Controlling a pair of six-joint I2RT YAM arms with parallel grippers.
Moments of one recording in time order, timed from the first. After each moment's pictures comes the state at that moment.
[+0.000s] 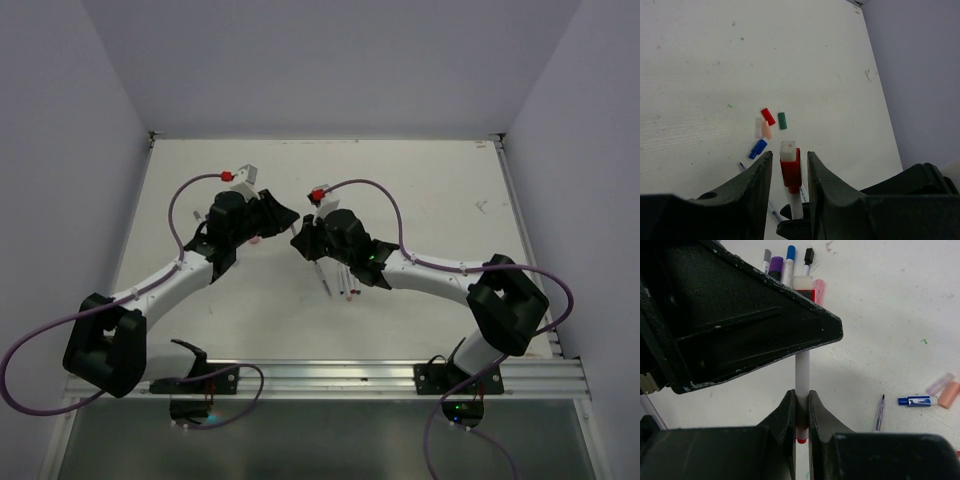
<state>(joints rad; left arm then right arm) -0.42 1.29 0.73 0.22 0.21 -0.72 0.89 1.60 0.97 0.24 0.07 0.46</state>
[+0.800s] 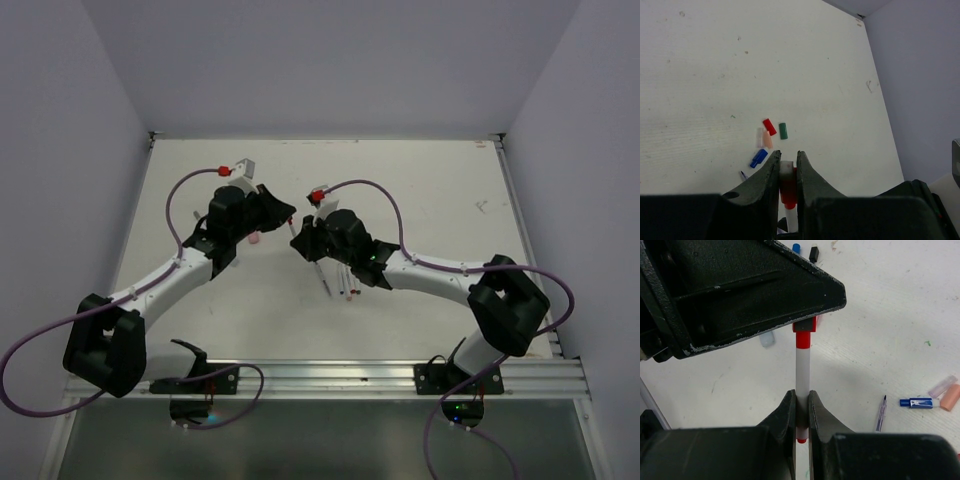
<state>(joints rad) -0.42 1.30 0.78 0.18 0.15 -0.72 0.89 1.60 0.97 0.24 0.05 0.44</state>
